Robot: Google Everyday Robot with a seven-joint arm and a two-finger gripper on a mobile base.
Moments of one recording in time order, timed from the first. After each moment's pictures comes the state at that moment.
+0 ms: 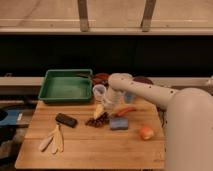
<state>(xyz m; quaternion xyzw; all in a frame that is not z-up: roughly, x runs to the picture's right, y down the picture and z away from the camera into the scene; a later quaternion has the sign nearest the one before) -0.006 0.154 0.850 -0.47 0.07 0.52 0.71</state>
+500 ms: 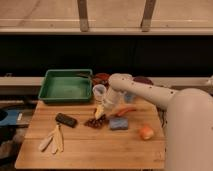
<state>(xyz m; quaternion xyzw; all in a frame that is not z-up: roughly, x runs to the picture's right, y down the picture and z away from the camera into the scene) -0.005 0.155 0.850 -0.47 0.06 0.52 0.71</state>
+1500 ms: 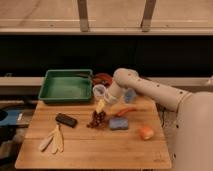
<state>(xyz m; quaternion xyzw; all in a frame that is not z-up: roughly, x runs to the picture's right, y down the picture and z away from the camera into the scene) -0.004 0.107 0.814 -0.46 -0.01 0.53 0.71</state>
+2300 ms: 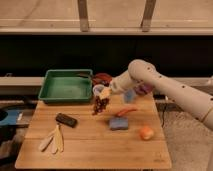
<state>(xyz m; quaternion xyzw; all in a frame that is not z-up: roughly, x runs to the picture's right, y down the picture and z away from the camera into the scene) 0.016 0.026 0.755 -0.39 -0.14 0.57 0.71</state>
